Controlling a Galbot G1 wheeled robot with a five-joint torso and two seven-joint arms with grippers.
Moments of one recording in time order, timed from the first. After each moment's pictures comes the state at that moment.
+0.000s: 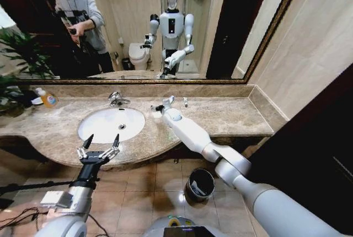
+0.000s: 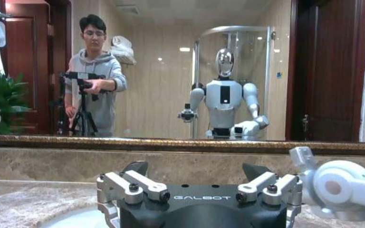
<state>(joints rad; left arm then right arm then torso) 1.84 -1.36 -0.82 -2.47 -0.37 0.04 0.05 -0.17 1.55 -0.30 0.86 0.70 -0.33 0.27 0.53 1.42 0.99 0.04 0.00</state>
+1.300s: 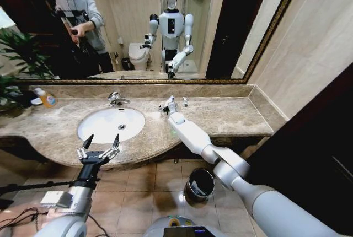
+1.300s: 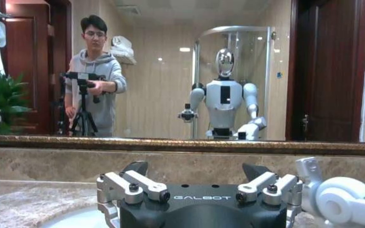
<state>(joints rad) 1.84 -1.36 -0.82 -2.47 -0.37 0.04 0.05 -0.19 1.59 -0.23 0.74 0.51 -0.17 0.29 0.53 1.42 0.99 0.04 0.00</state>
